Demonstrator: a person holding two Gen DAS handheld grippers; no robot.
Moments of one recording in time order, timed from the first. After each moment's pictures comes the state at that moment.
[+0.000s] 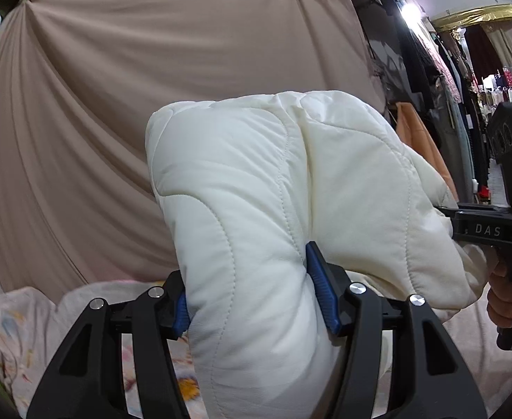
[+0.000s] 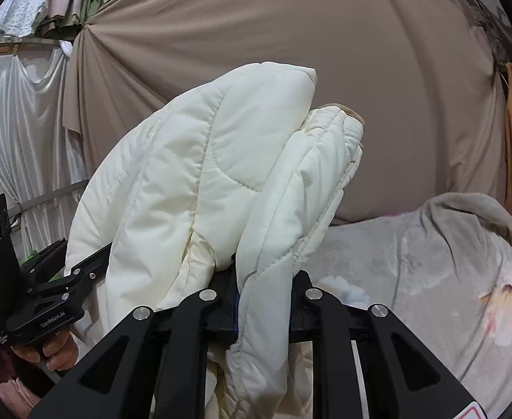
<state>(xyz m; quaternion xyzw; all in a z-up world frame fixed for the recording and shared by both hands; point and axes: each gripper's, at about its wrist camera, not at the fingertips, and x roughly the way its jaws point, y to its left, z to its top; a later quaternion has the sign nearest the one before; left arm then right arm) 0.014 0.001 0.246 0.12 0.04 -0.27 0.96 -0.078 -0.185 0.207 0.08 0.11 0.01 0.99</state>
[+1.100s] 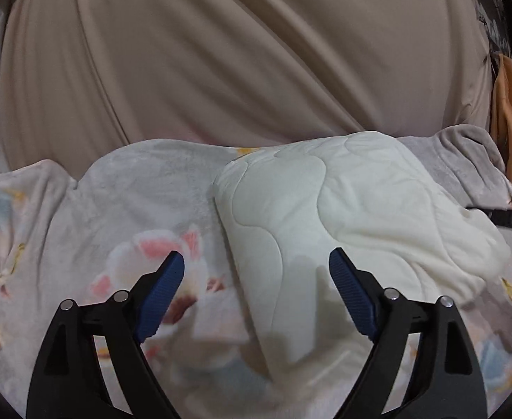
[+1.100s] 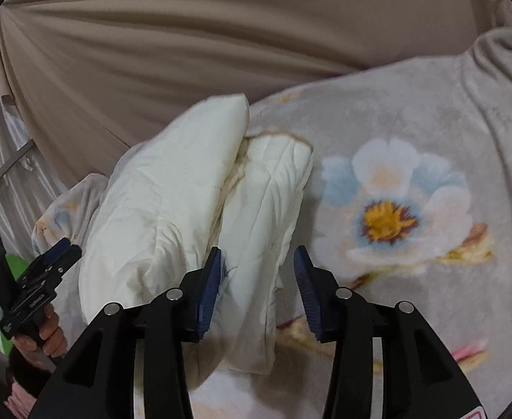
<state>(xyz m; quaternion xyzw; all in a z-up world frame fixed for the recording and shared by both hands) 0.177 0.122 0.091 0.07 0.25 -0.16 0.95 0.109 -0.201 0.025 0.17 0.28 0.02 0.94</state>
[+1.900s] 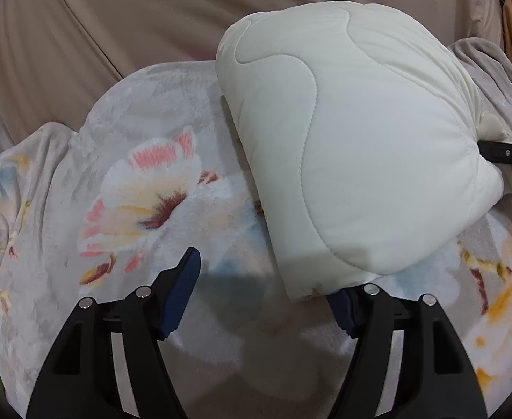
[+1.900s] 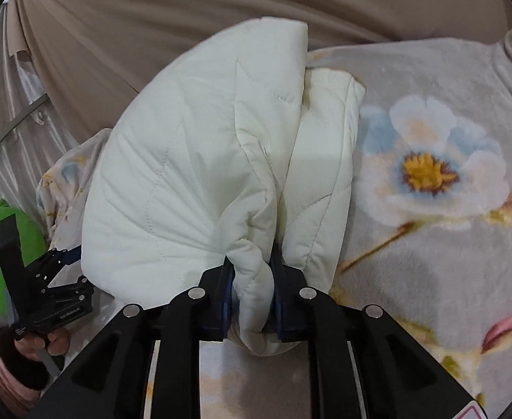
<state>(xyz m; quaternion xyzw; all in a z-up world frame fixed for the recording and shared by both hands) 0.177 0.116 -0.001 0.15 0.35 -0.10 0.92 0.128 -0.179 -0.034 0.16 0.36 0.08 0.92</state>
